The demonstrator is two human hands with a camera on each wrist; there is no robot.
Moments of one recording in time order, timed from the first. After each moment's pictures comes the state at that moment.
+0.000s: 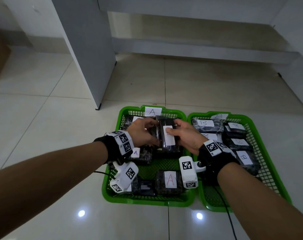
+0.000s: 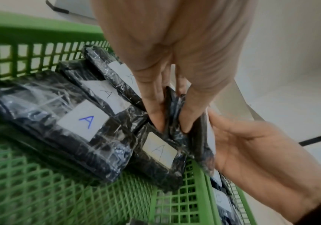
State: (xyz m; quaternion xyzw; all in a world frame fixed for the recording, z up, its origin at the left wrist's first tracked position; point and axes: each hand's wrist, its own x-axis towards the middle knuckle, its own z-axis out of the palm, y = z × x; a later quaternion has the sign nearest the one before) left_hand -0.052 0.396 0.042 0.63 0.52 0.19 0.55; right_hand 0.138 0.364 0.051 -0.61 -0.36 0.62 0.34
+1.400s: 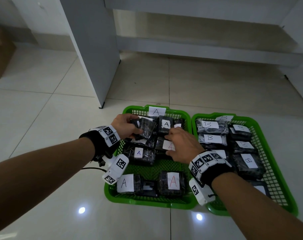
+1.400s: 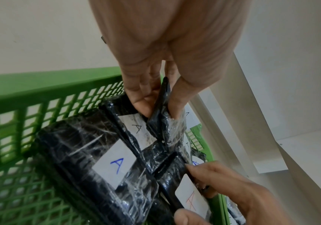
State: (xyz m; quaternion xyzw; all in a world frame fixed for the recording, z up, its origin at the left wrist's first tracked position) left_hand -0.097 0.417 0.043 0.48 0.64 0.24 0.55; right_hand 0.134 0.356 0.021 -0.57 -0.81 0.14 -0.03
